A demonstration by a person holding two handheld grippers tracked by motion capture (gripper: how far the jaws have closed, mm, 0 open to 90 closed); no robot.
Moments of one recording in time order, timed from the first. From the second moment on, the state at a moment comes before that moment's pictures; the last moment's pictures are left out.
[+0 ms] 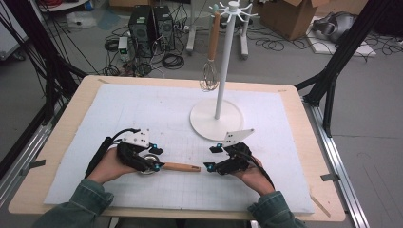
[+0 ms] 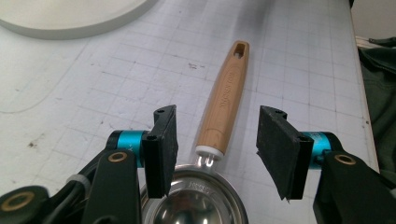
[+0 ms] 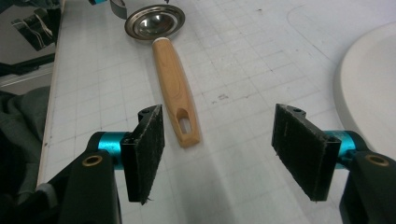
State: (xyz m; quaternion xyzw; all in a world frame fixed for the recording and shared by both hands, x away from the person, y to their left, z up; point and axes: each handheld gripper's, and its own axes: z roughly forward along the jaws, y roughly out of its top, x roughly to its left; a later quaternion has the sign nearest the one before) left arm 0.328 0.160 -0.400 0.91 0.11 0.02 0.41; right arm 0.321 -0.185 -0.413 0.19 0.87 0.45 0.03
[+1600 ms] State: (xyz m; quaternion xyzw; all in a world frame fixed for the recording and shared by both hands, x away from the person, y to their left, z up) left arm 0.337 0.130 -0.426 0.94 0.07 0.00 0.33; right arm 0.309 -0.208 -0.426 0.21 0.87 0.45 0.04
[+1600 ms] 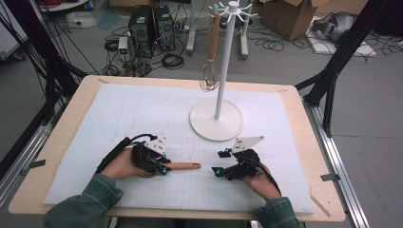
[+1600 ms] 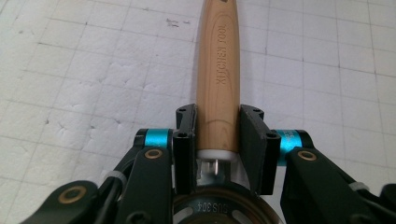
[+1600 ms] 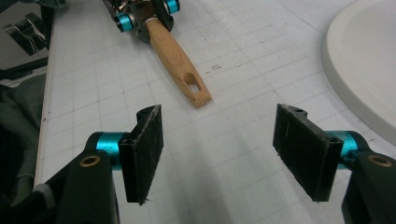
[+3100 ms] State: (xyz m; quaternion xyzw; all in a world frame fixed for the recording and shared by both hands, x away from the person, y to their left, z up) left arm 0.329 0.136 -0.415 0.94 0.07 -0.01 0.34; right arm 0.309 -0.174 -0.437 0.20 0.87 0.45 0.01
